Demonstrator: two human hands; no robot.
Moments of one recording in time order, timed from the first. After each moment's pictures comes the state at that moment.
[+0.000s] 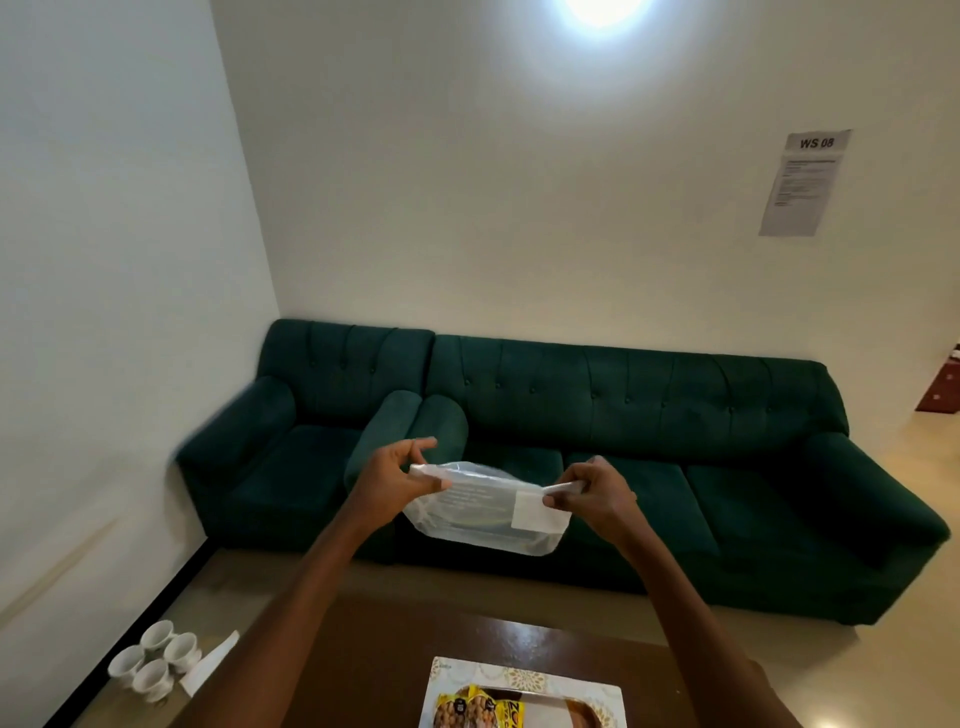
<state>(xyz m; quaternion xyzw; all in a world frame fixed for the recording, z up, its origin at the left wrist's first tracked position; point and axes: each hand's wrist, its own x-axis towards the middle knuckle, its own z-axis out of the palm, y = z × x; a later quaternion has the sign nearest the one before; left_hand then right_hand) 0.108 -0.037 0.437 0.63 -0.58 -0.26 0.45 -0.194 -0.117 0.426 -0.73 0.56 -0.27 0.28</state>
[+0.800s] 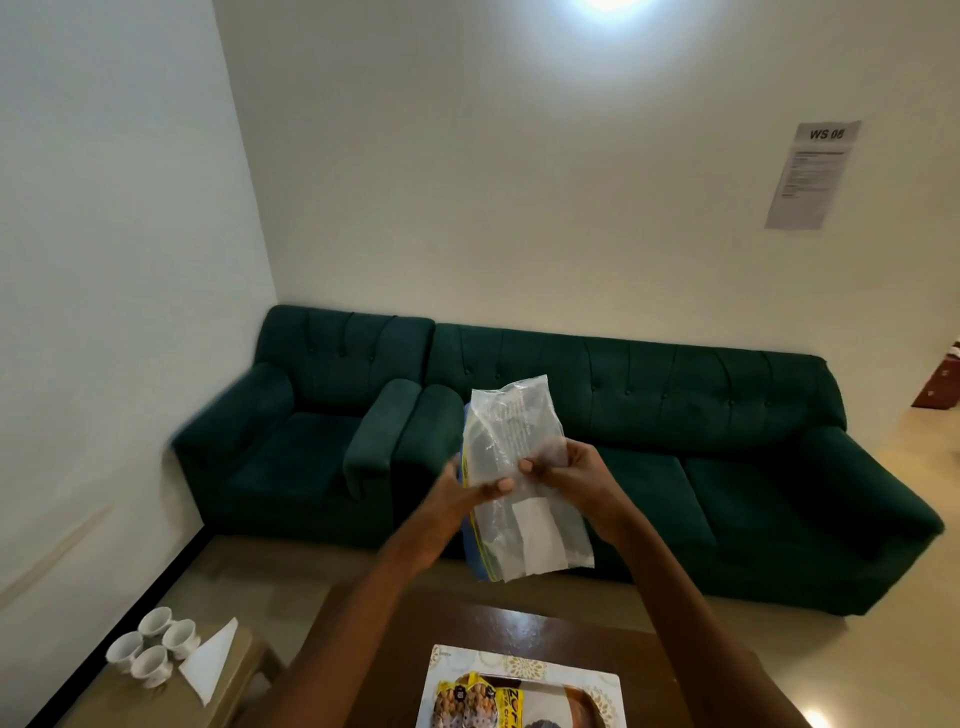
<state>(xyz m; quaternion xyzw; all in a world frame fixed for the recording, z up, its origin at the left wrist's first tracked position) 0.050 -0.039 0.403 0.48 -0.44 -0.57 0.51 -0.161 -0.112 0.431 -0.65 0.35 -0.38 0.56</state>
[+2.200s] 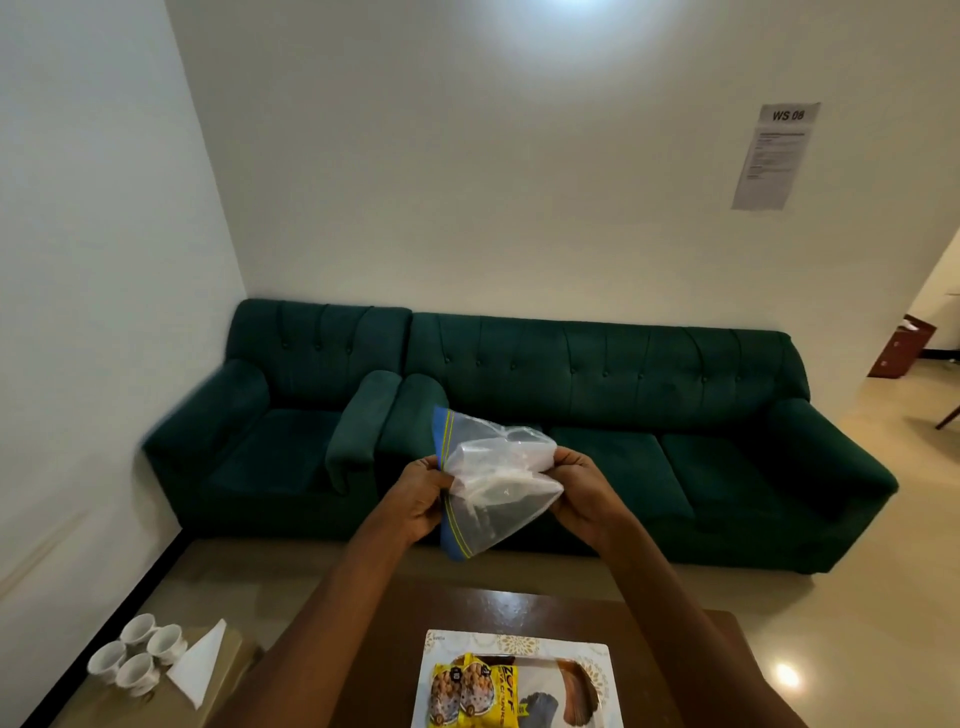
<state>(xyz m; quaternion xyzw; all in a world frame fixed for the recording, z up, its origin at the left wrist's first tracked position) 0.055 -0.045 0.409 0.49 -0.27 -0.62 0.54 -0.158 -0.097 0.402 -0.42 0.35 -0.43 0.72</state>
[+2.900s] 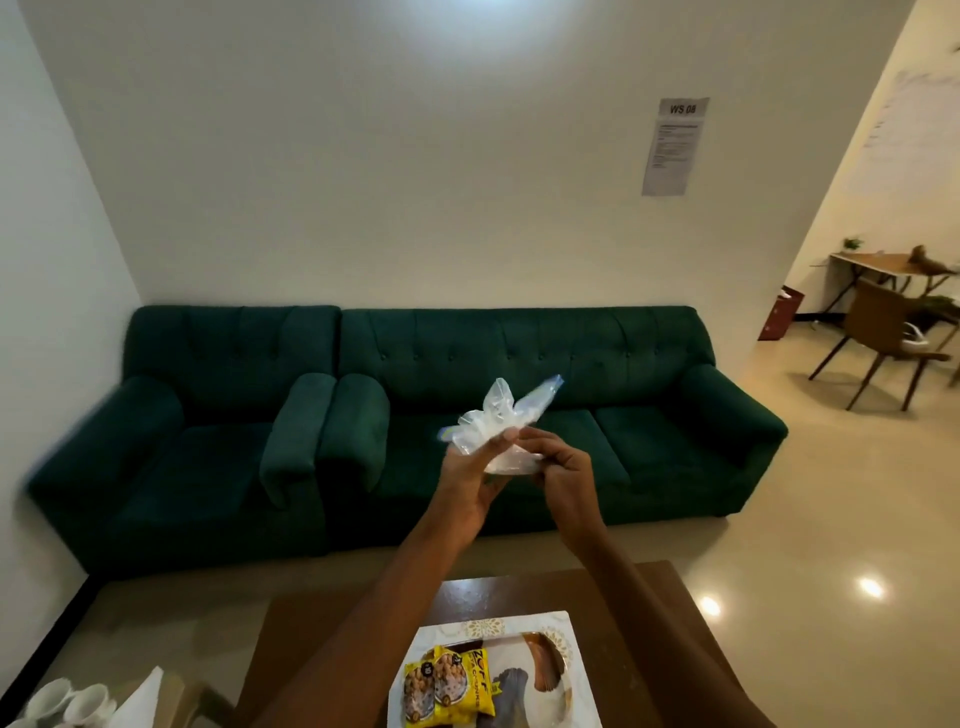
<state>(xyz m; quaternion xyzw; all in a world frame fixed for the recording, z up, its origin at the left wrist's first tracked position) -0.027 -0.045 0.423 0.31 -0.32 -0.68 0.58 -0.169 -0.058 0.398 -0.51 0.40 -0.61 0.46</state>
